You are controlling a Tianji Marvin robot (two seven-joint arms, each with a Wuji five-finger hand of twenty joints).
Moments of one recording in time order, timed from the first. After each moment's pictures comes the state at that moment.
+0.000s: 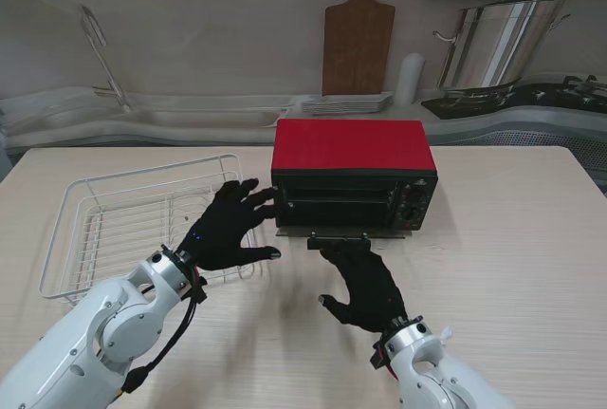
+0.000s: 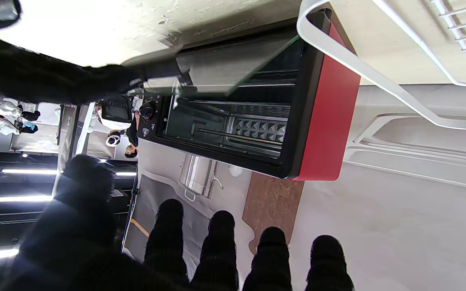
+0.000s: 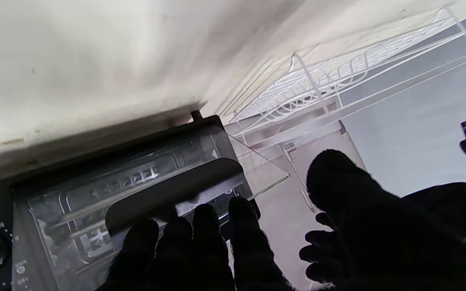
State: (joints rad) left arm 1.55 -1.07 -1.21 -1.69 0.93 -0.38 0.11; right arm -1.76 -1.10 1.08 -1.69 -0.85 -0.05 -0.30; left_hand 0.65 -0.13 0.16 -0.04 0.21 0.02 0.28 0.29 0.24 0.13 0.11 0.33 0.07 0.20 0.10 0.40 -0.08 0.28 0.17 0.55; right_hand 0.35 -0.36 0.92 -0.07 0.20 0.14 0.48 0.10 0.21 0.10 0.34 0.21 0.22 -0.06 0.02 0.04 -0.06 -0.13 0.62 0.02
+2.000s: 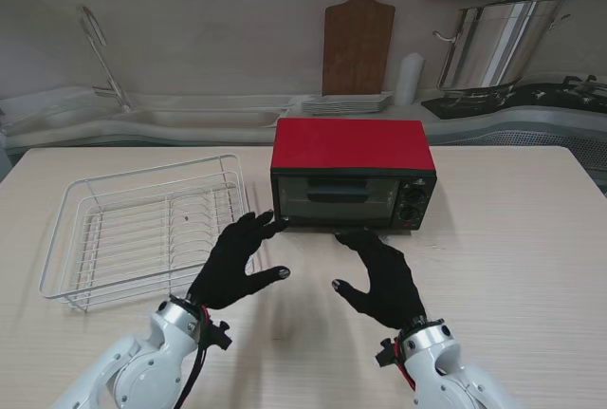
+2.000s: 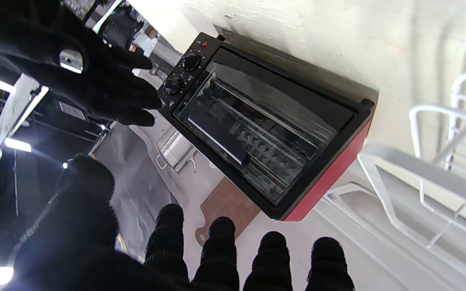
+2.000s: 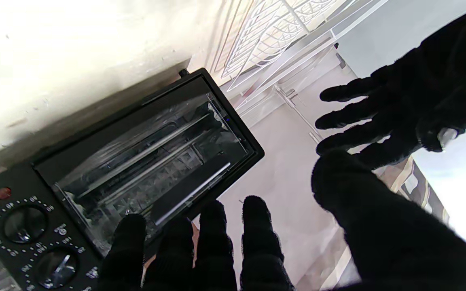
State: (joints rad) left arm 1.74 -1.11 -1.16 -1.76 0.60 -0.25 0.21; right arm -1.89 -1.14 1.21 -1.82 -0.67 -0.09 -0.31; left_hand 0.65 -0.13 0.16 -0.04 0.19 0.03 0.25 0.24 0.20 0.13 0.09 0.27 0.05 0.20 0.06 0.35 -0.08 0.28 0.14 0.52; right_hand 0.33 -0.37 0.92 -0.04 0.17 -0.01 0.54 0.10 0.21 0.02 0.41 0.23 0.20 -0.07 0.05 0.09 -0.06 -0.01 0.68 0.06
